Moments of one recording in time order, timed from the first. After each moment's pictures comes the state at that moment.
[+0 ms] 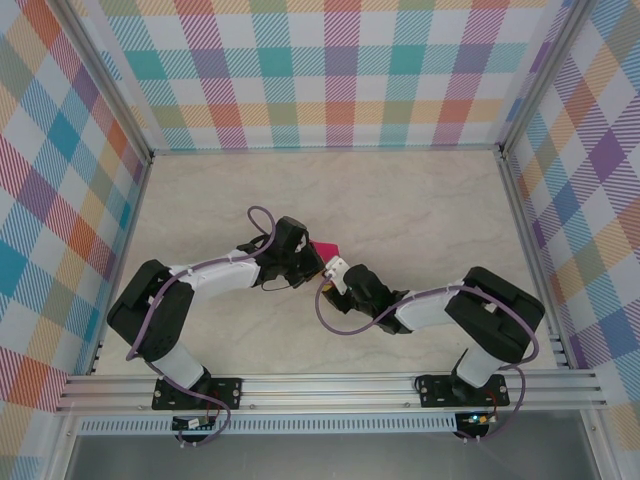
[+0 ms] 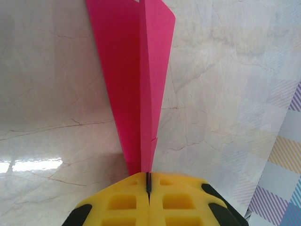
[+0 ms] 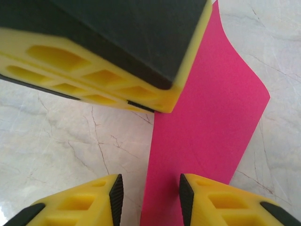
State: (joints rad) left arm -0.66 1.62 0.91 -0.17 0.27 -1.17; right arm 0.93 1.63 0.53 0.49 0.14 -0.01
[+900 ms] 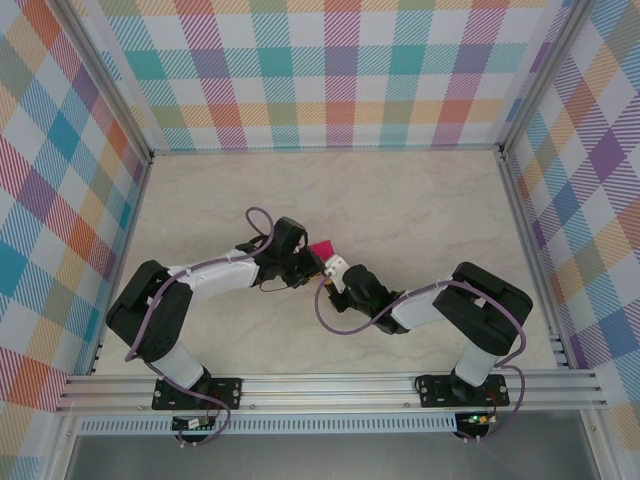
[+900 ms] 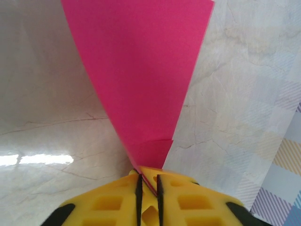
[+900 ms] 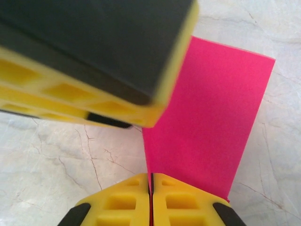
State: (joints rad) left arm -0.64 1.61 0.91 -0.21 0.27 -1.17; right arm 0.91 1.70 0.53 0.59 0.12 0.02
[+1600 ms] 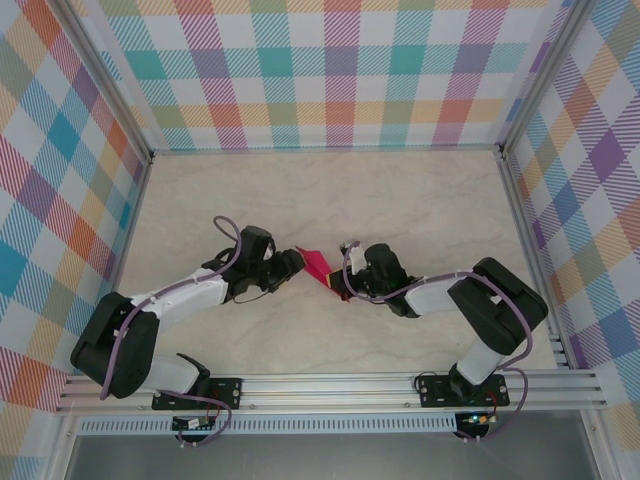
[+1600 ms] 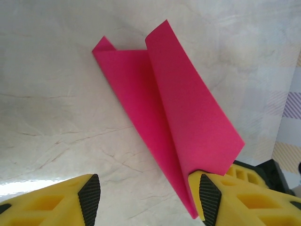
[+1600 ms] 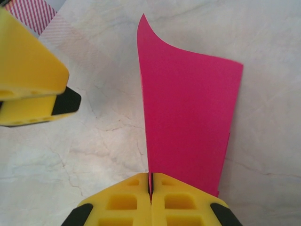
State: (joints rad) left arm -0.52 1.37 0.67 -0.12 0.29 -1.04; right arm 0.71 1.66 0.54 0.57 -0.39 0.43
